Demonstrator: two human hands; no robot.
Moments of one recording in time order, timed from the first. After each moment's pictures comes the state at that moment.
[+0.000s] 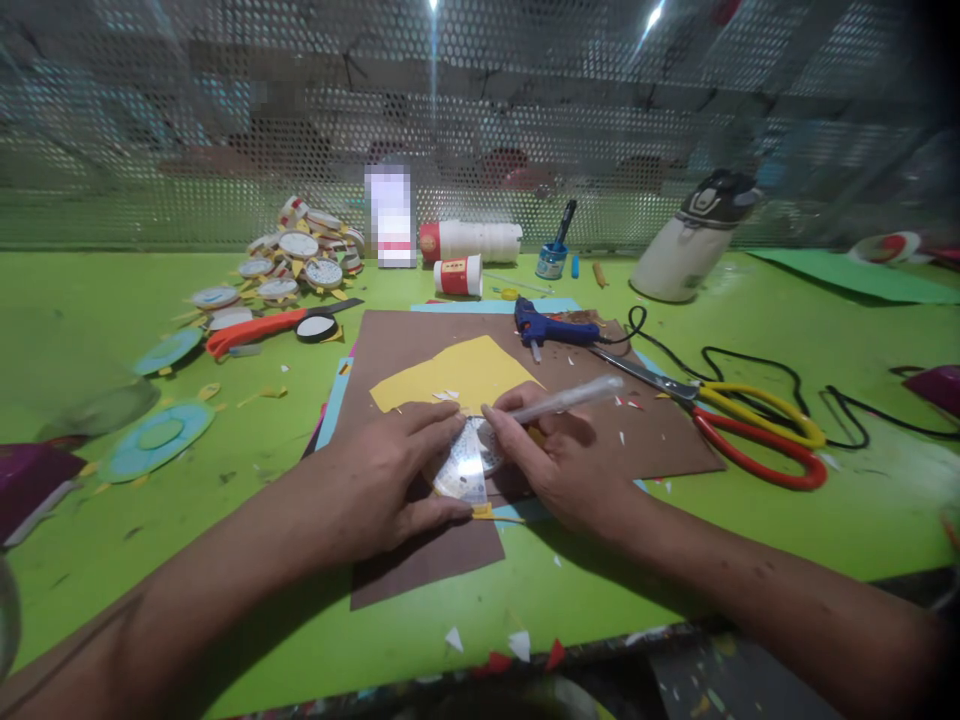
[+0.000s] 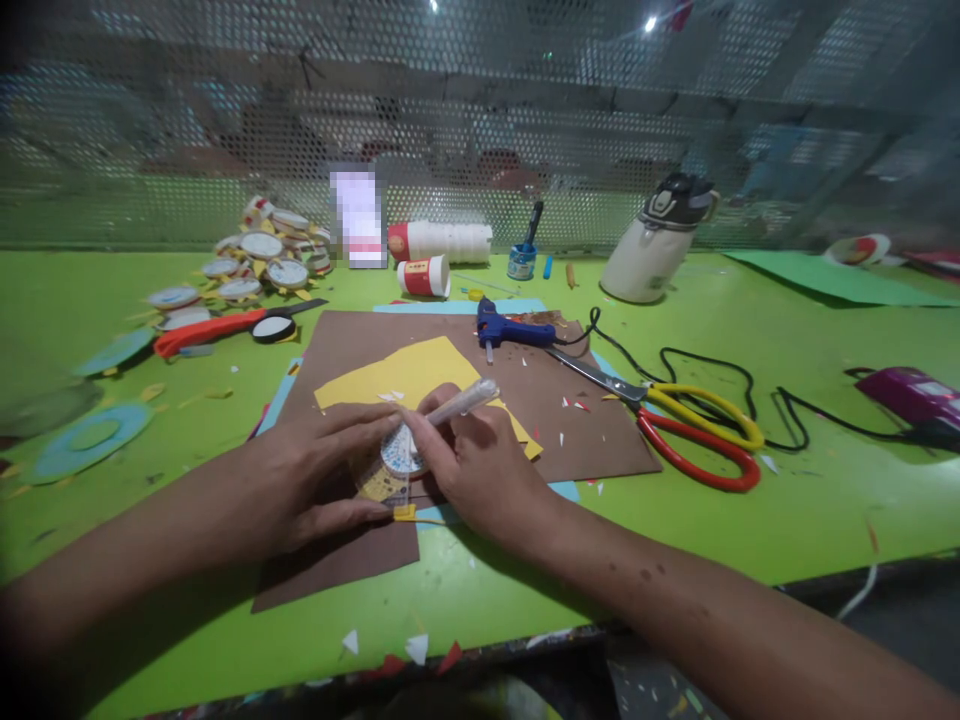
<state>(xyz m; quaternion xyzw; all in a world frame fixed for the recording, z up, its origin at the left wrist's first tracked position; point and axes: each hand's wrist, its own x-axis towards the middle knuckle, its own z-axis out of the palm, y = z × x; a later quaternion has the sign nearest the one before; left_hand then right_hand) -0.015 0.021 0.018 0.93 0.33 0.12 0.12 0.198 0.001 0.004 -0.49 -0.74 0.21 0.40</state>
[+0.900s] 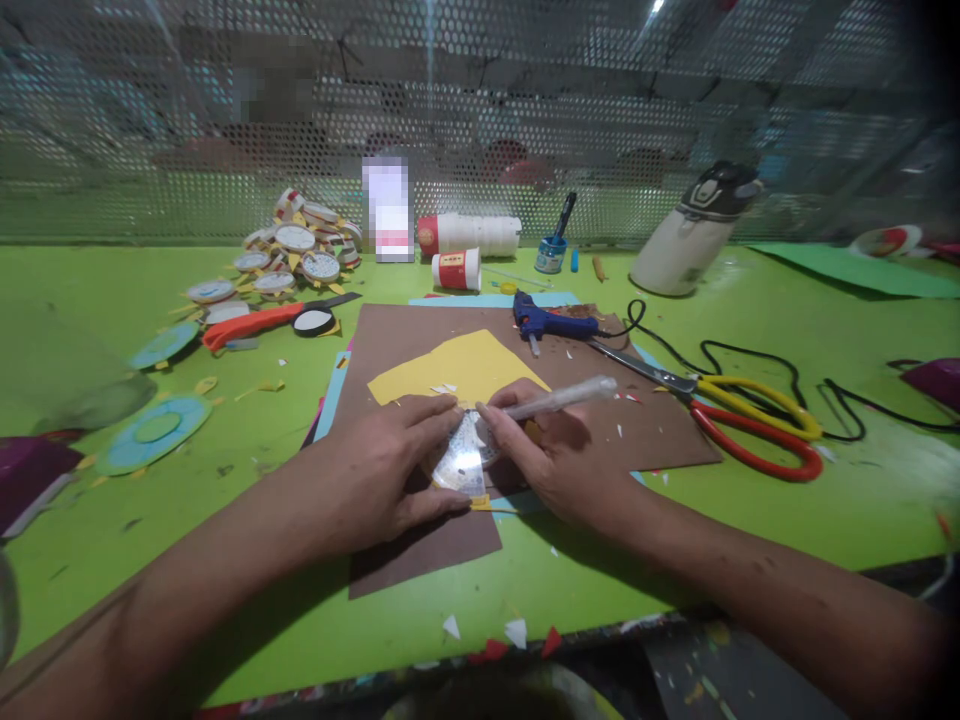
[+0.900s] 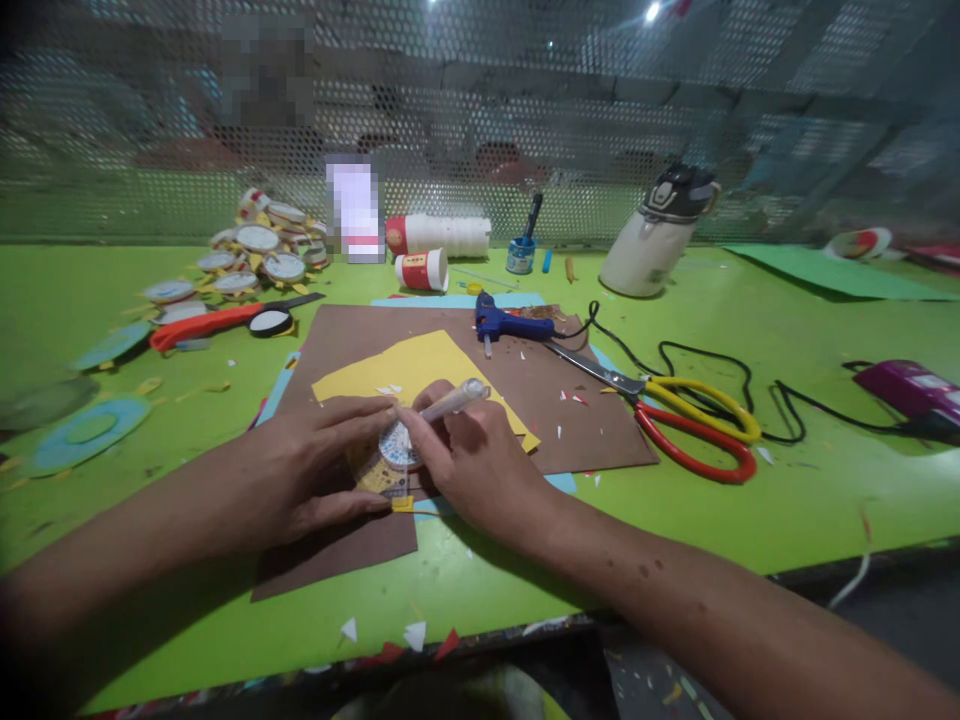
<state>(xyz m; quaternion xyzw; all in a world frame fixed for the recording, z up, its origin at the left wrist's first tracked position) -0.012 0.021 0.021 0.94 0.30 0.12 0.09 0.200 0.001 0.002 -0.44 -0.79 0.14 0.39</state>
